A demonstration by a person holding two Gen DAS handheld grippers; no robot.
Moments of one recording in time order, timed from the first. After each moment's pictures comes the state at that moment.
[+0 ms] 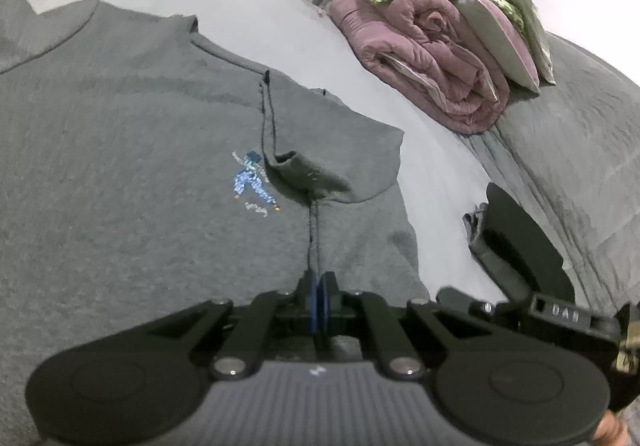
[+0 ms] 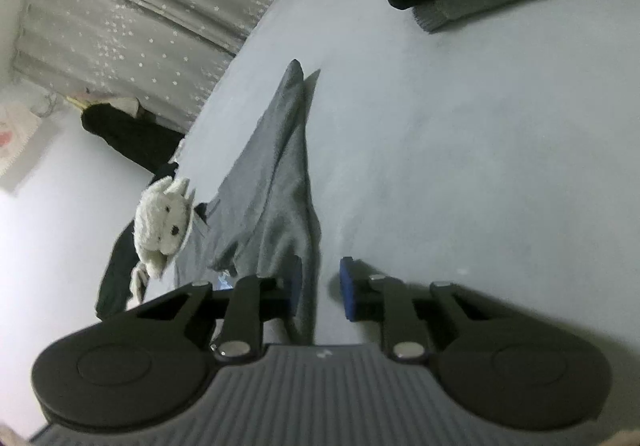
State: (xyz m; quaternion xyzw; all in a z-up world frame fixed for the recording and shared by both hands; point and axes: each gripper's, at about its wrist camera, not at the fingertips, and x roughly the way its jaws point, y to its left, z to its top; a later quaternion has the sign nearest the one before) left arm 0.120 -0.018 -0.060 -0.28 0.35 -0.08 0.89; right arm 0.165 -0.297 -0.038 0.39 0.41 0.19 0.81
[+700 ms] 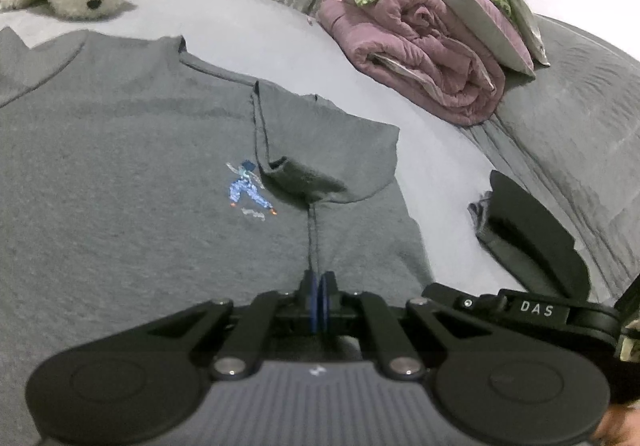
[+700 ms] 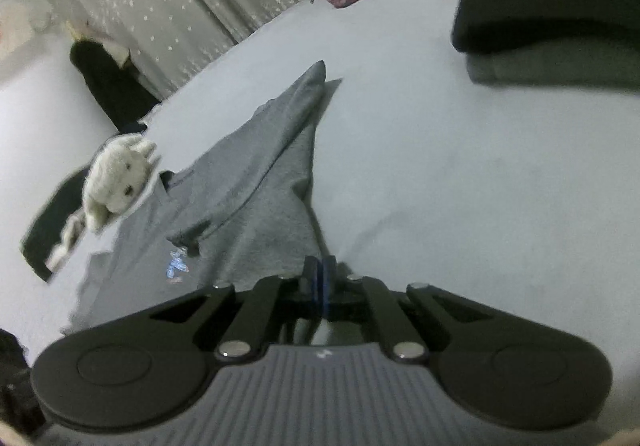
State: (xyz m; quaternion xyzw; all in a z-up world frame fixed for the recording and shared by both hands) left arm 0.116 -0.026 -0.054 -0.25 0.35 -0.08 0.90; right arm 0.158 -0.272 -0.031 0.24 0.38 0.16 0.88
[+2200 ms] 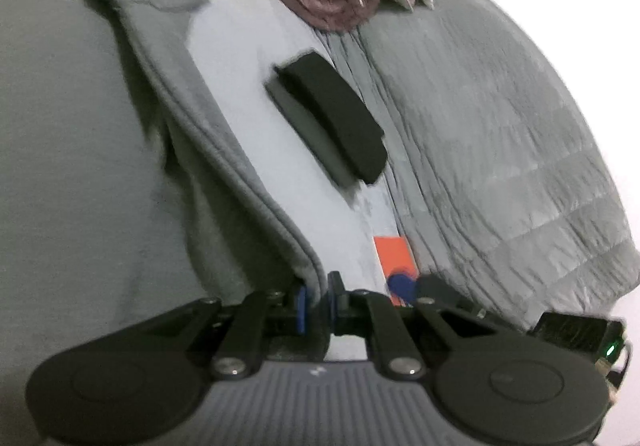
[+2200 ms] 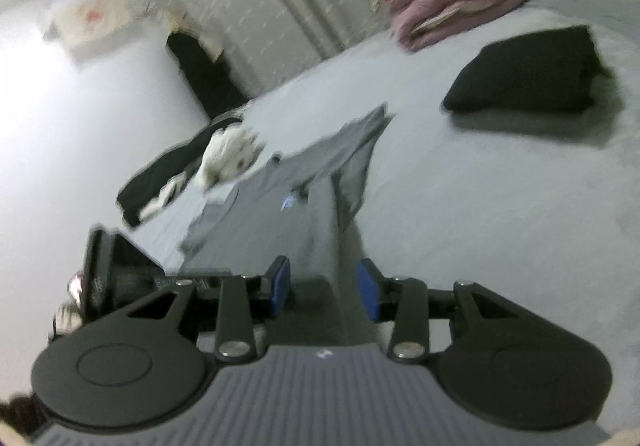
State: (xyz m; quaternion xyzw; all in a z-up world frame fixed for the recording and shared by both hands) left arm 0.026 -0.142 -0.034 -0.36 0.42 -0.30 0.78; right arm -0.009 -0.363 0.064 0.21 0.32 0.27 0.88
